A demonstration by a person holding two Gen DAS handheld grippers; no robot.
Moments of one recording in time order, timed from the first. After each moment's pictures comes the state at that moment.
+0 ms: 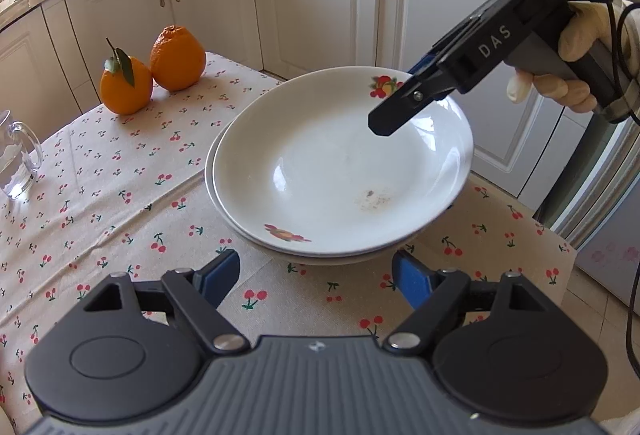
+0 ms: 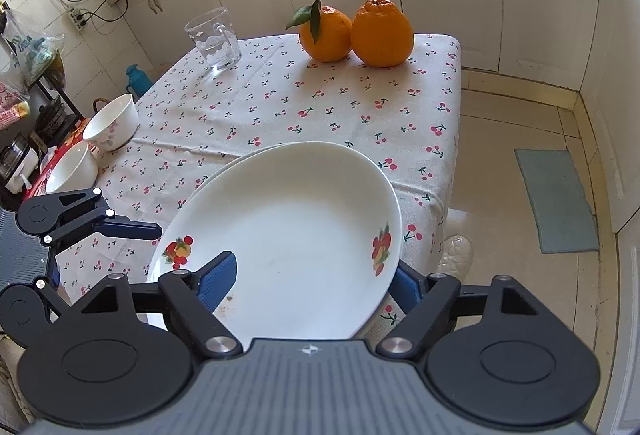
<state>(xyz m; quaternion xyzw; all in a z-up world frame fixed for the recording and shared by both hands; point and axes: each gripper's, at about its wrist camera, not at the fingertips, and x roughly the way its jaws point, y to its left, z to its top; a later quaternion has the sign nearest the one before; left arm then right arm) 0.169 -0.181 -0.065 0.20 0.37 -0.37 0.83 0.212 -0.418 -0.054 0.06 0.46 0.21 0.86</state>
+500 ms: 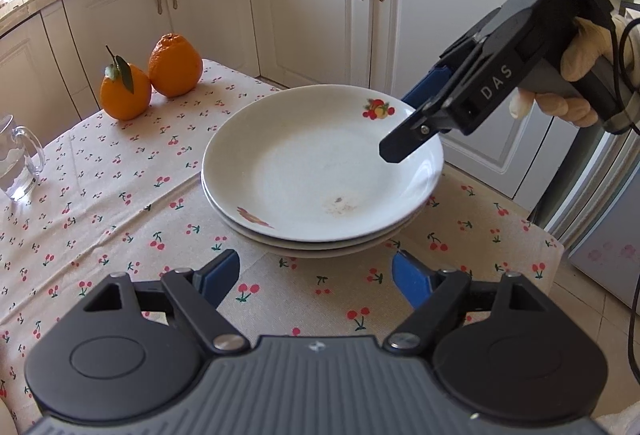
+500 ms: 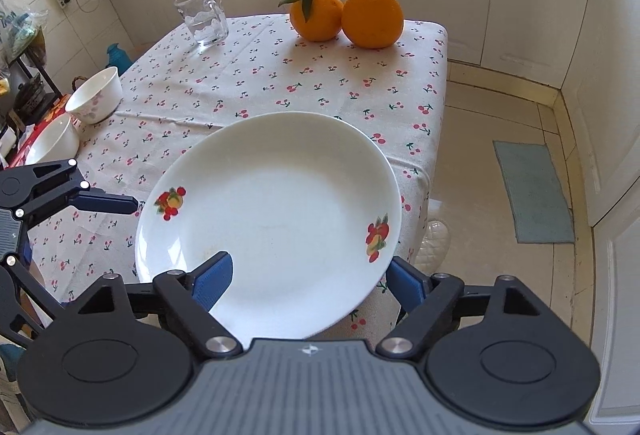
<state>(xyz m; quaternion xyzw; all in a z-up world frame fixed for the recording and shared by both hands) 0.155 -0.177 -0.058 0.20 0.36 -0.38 0.83 0.195 -0.408 -0.058 0.02 0.48 0.18 0.86</state>
